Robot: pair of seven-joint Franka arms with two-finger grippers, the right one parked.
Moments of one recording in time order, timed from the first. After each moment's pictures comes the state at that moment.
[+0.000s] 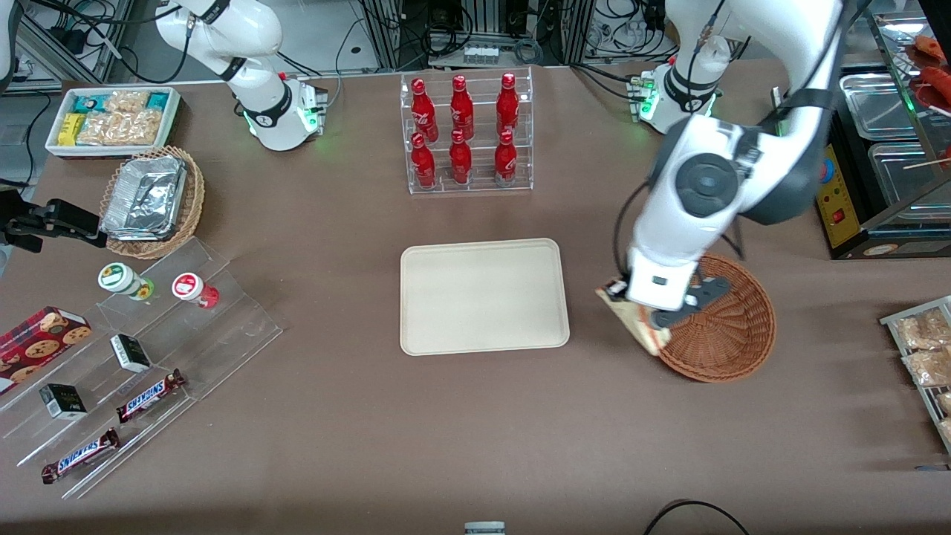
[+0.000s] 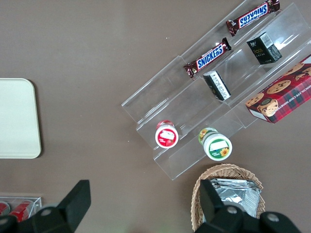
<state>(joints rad) -0.45 0.30 -0.04 -1.66 0.04 1.95 -0.96</state>
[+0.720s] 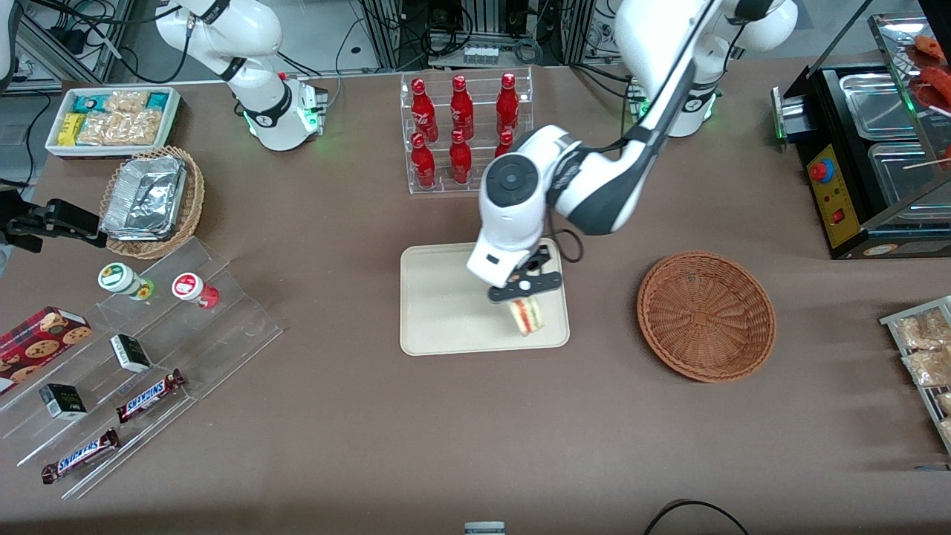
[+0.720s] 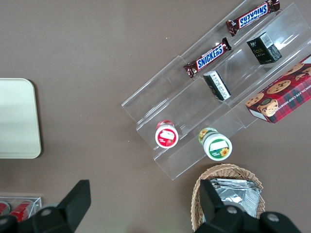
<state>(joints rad) -0.72 0.56 -0.04 -1.48 0.04 2.01 -0.96</state>
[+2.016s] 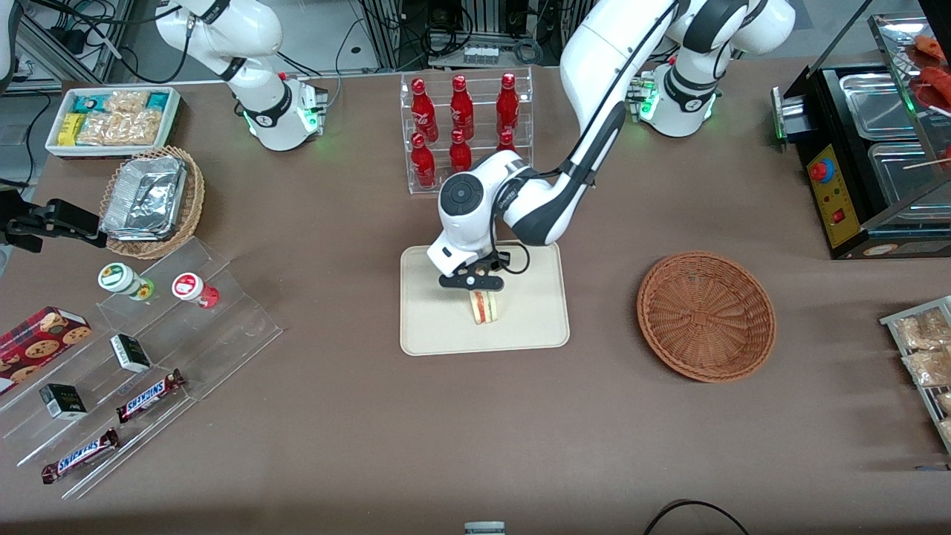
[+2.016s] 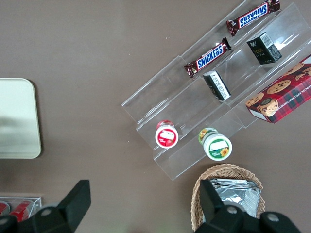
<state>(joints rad) -0.83 0.72 -0.04 -1.52 0.04 2.17 -0.79</state>
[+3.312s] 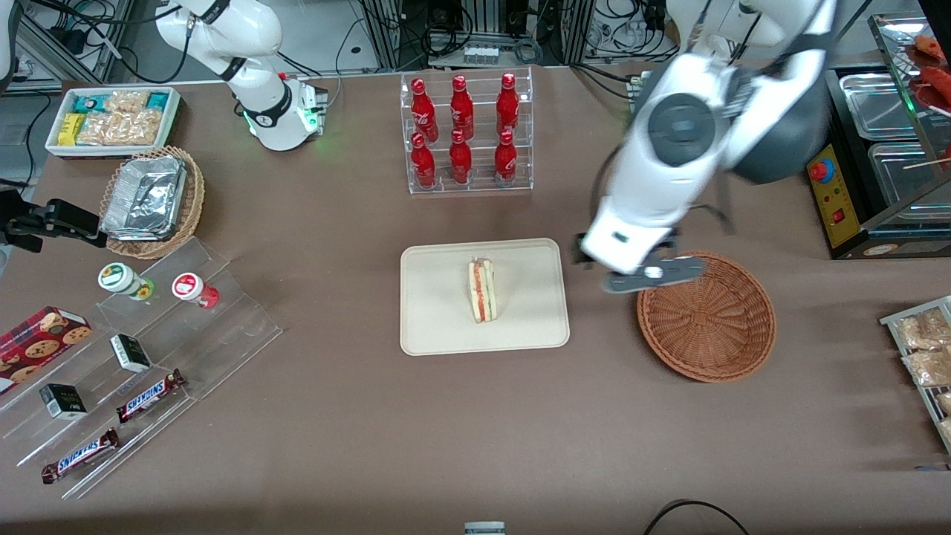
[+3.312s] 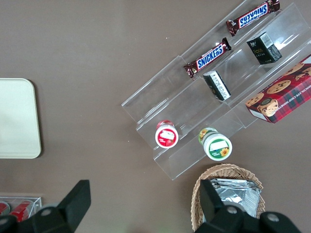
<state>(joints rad) -0.44 0.25 0.00 -1.47 0.03 1.63 -0.60</state>
